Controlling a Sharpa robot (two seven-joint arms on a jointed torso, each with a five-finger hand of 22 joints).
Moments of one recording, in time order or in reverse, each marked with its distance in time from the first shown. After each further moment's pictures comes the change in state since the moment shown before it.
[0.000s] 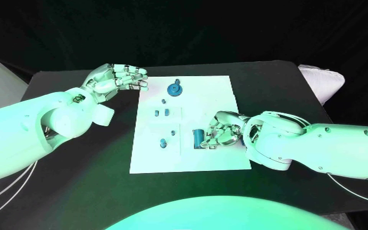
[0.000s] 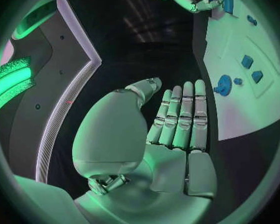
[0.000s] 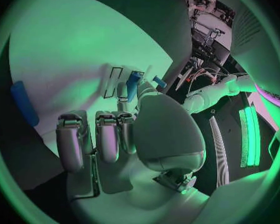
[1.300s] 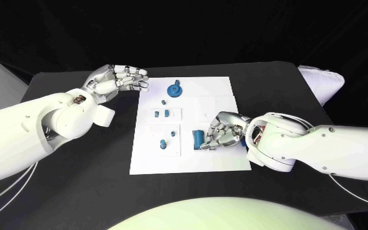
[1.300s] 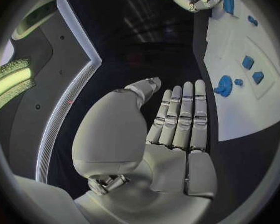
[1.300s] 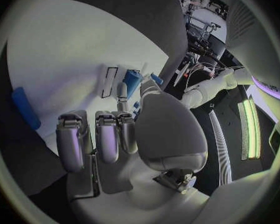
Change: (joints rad) left arm 0.000 0.004 0.000 -0.001 0.000 -0.001 0.002; left_hand -0.004 -0.004 0.000 0.000 0.000 0.000 0.000 0.000 0.002 -0.004 -0.004 0.000 0.000 -0.004 -0.004 0.000 -0.002 0.000 0.000 0.000 0.007 0.002; right arm 0.001 -0.023 0.000 0.015 0.061 -0.018 0.039; right_hand -0.023 -0.033 -0.059 0.004 0.032 -0.003 0.003 0.000 0.012 0.000 0.000 0.000 0.000 0.000 0.007 0.000 0.000 0.000 0.000 0.000 0.000 0.000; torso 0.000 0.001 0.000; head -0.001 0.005
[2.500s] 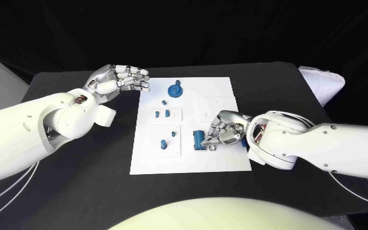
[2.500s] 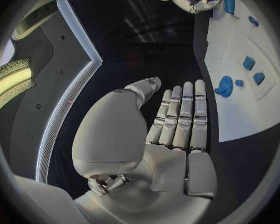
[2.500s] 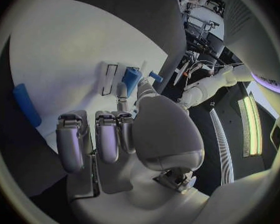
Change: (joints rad) left arm 0.000 0.003 0.000 0.000 0.000 0.000 0.003; left_hand 0.000 0.000 -0.003 -0.003 0.000 0.000 0.000 0.000 0.000 0.000 0.000 0.000 0.000 0.000 0.000 0.000 -0.001 0.000 0.000 0.000 0.000 0.000; right arm 0.013 -0.001 0.000 -0.009 0.034 0.017 0.007; right_hand 0.020 0.067 -0.014 -0.008 0.001 -0.003 0.003 0.000 0.008 -0.004 0.004 0.000 0.000 0.000 0.000 0.000 0.000 0.000 0.000 0.000 0.000 0.000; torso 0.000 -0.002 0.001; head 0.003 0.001
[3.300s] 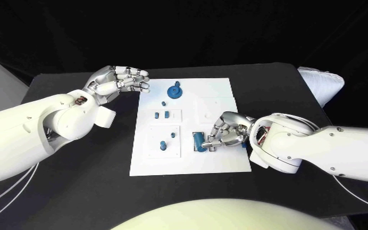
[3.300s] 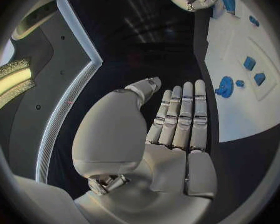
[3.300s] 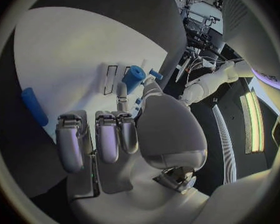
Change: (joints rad) left arm 0.000 0.000 0.000 -0.001 0.000 0.000 0.001; left_hand 0.000 0.000 0.003 -0.003 0.000 0.000 0.000 0.000 0.002 0.000 0.000 0.000 0.000 0.000 0.000 0.004 -0.001 0.000 0.000 0.000 0.000 0.001; right arm 0.002 -0.034 0.000 0.039 0.022 -0.022 -0.021; right_hand -0.076 -0.042 -0.050 0.000 0.000 0.004 0.004 0.000 0.005 0.000 0.000 0.000 0.000 0.000 0.000 0.000 0.000 0.000 0.000 0.007 0.000 0.000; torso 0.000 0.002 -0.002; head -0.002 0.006
